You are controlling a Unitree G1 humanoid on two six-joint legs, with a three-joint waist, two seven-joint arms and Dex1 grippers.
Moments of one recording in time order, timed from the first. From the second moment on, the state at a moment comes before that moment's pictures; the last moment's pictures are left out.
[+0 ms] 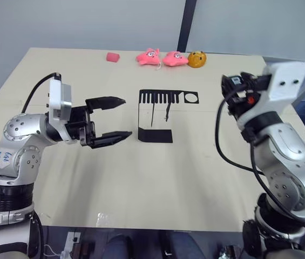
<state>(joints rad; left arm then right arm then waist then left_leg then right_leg) -0.54 0.72 0.15 -0.18 -0.68 0.40 -1.14 -0.51 -0.32 -0.26 -0.81 0.40 1.04 -0.03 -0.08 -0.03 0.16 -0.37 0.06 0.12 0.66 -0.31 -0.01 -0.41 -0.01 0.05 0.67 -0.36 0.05</state>
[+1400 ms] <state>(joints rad) -0.42 0.76 0.11 0.00 -0.54 0.22 -1.29 0.26 -0.53 -0.35 -0.50 0.48 0.26 0.55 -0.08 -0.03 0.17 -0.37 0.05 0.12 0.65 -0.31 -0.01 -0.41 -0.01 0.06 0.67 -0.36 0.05</state>
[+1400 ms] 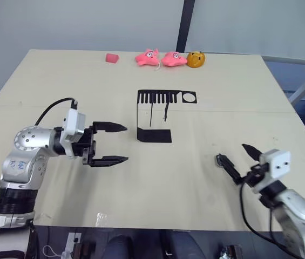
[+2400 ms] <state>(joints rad) -0.30 0.44 0.11 -0.28 -0.42 0.46 -0.56 0.19 -0.54 -0.39 -0.23 0.54 -0.04 0.90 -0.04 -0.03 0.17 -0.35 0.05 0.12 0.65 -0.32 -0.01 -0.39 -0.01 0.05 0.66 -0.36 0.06</state>
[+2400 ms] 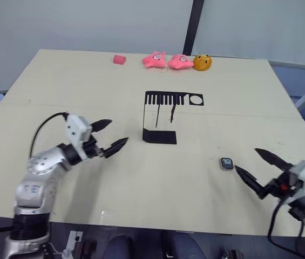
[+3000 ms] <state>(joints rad) -0.39 0.15 0.00 -0.25 -0.22 0.52 -0.15 0.06 -0.41 -0.15 -0.23 0.42 -0.07 0.84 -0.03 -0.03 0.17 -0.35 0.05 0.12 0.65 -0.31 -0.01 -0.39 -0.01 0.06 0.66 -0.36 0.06</state>
